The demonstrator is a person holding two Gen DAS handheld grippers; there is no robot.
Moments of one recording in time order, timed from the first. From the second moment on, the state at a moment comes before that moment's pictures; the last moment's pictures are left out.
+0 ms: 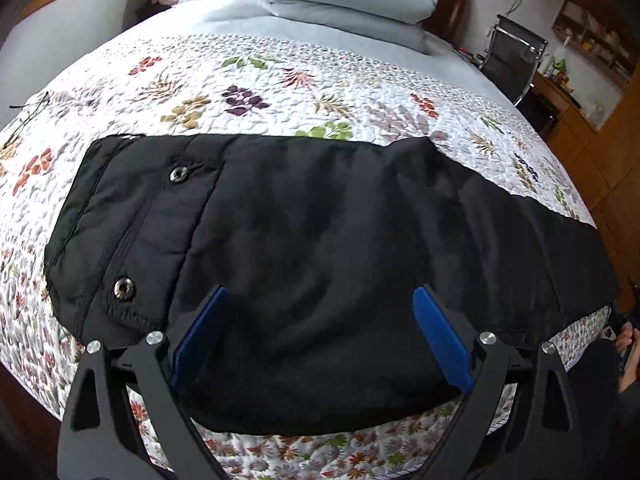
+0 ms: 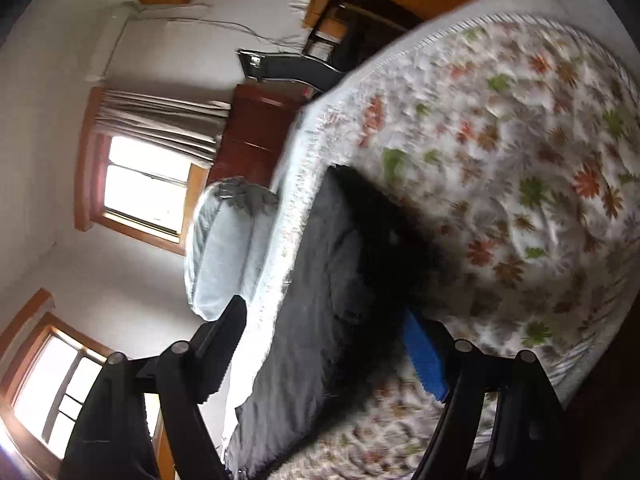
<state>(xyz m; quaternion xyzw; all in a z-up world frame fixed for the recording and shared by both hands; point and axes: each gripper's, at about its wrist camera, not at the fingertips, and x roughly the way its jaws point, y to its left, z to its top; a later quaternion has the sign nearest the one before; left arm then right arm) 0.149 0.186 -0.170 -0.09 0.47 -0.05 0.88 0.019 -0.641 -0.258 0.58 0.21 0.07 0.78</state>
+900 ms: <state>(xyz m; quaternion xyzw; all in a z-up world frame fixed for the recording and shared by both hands) 0.143 0.204 -0.164 -0.11 0.46 -0.04 0.88 0.058 -0.596 -0.157 0.46 0.24 0.09 0.85</state>
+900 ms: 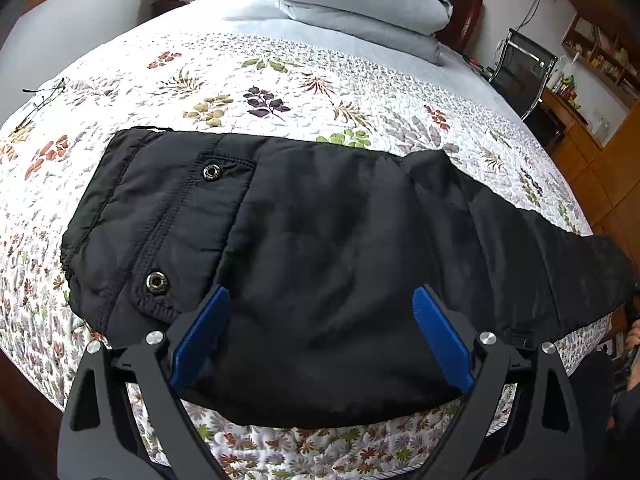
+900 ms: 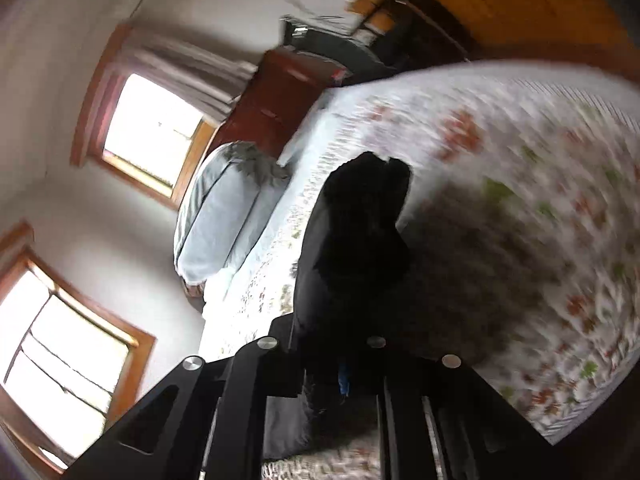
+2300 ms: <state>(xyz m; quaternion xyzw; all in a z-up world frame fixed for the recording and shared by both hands) 0.115 0.254 -0.161 -0.20 0.43 -0.07 0.88 0.083 -0.081 -0.167 -0.30 0.39 0.23 0.84</state>
